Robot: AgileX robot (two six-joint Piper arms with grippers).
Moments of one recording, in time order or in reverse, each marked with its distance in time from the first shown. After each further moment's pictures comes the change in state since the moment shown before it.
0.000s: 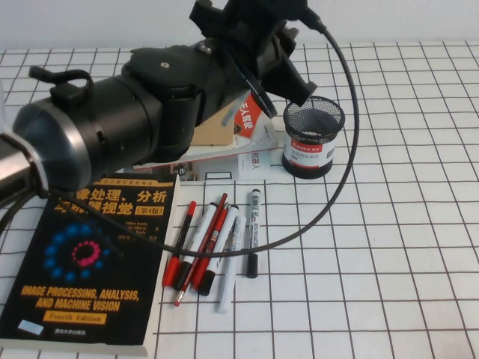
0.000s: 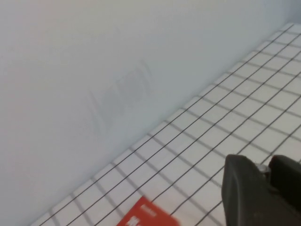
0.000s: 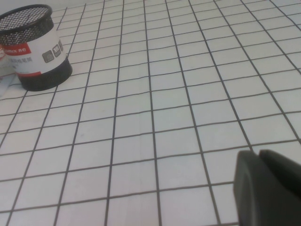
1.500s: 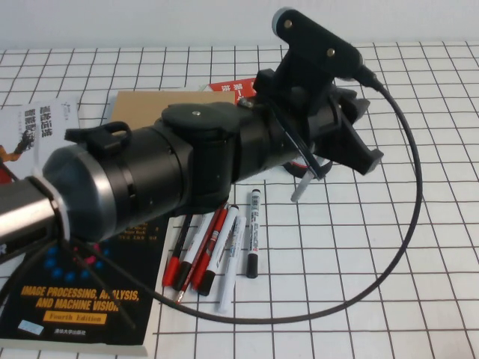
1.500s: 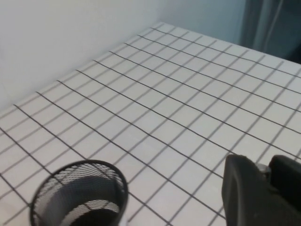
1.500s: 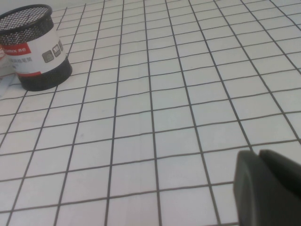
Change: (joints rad) right arm 0.000 0.000 0.000 0.000 0.000 0.000; left arm -0.133 -0.021 0.098 -0.301 0.140 0.084
